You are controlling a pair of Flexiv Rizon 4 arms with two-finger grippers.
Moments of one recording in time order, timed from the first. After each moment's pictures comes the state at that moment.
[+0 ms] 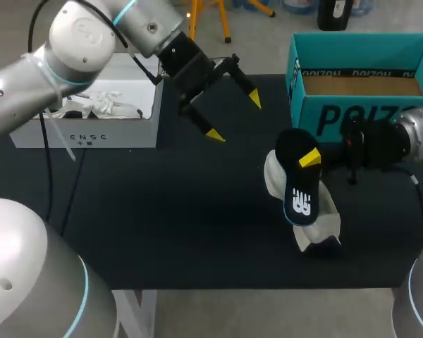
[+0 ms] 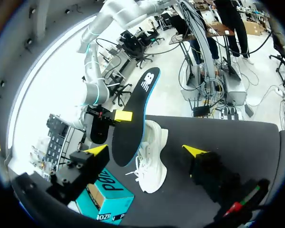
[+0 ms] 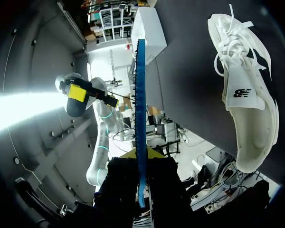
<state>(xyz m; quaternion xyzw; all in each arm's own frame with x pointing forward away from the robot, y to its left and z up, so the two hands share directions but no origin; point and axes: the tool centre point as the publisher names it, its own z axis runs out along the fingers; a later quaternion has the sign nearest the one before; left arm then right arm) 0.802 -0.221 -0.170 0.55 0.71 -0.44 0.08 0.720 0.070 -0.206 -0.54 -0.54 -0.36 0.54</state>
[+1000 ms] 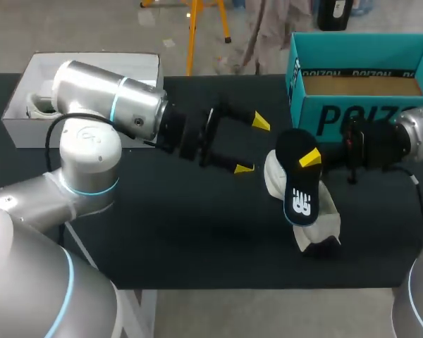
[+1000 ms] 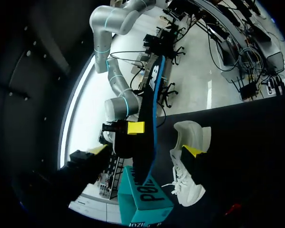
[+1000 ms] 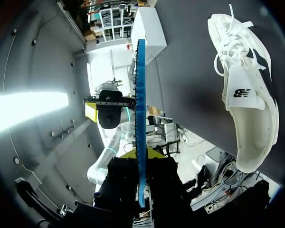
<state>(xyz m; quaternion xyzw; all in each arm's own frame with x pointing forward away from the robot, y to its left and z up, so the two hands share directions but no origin) 0.770 -0.257 -0.203 0.51 0.59 -0.54 0.31 0.720 0.070 -0.206 -0.54 -0.54 -0.36 0.54</state>
